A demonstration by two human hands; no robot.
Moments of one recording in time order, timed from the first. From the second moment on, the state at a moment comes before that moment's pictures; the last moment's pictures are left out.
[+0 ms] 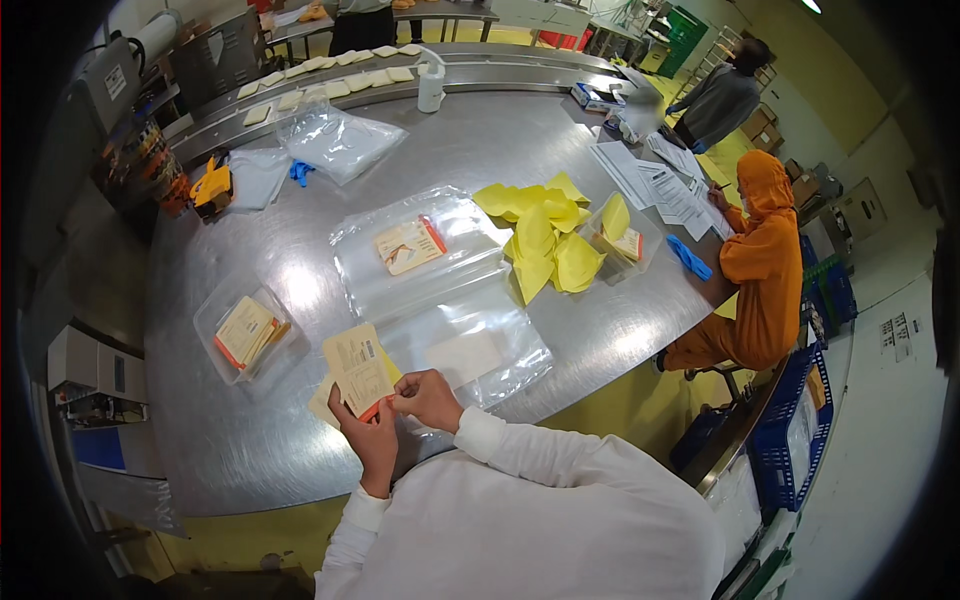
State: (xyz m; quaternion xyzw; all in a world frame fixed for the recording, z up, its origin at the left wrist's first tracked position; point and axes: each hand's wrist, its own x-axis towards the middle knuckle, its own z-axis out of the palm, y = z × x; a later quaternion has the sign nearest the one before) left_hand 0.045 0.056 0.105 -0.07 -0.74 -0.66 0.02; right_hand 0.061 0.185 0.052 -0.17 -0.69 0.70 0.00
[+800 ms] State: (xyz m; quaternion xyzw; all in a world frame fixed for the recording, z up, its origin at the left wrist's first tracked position) left_hand 0.031 0.066 0.112 -0.12 -0.69 -0.72 -0.06; right_hand 0.069 0.224 0.085 -0.15 -0.62 0.77 -0.04
